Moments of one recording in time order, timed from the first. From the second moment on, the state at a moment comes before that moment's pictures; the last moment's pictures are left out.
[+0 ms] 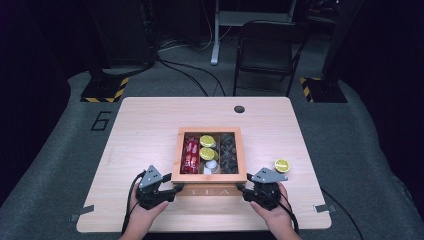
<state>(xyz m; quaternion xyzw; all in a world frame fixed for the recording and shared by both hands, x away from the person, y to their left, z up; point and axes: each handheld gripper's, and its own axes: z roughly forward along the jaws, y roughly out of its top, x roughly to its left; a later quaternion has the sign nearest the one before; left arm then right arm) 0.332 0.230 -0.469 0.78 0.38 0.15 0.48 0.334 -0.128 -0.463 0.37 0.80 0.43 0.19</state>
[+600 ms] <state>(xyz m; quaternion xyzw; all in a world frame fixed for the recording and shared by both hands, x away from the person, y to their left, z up) 0.329 0.231 -0.470 0.77 0.39 0.15 0.48 0.332 -0.130 -0.463 0.38 0.80 0.43 0.18</state>
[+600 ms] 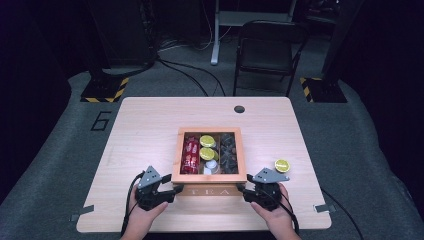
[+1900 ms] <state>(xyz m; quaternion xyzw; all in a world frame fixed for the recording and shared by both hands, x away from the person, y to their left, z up) 0.332 0.257 -0.463 0.76 0.41 0.15 0.48 0.330 -0.158 -0.446 0.40 0.76 0.47 0.20</state>
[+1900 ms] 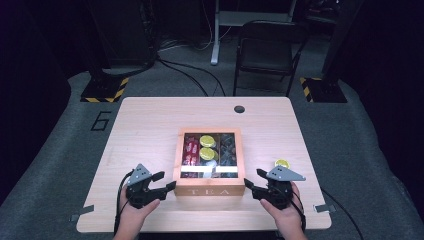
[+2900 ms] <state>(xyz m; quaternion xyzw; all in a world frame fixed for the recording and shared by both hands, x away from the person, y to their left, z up) 0.355 0.287 -0.480 0.75 0.45 0.16 0.46 0.346 -0.189 -0.472 0.44 0.76 0.41 0.24</state>
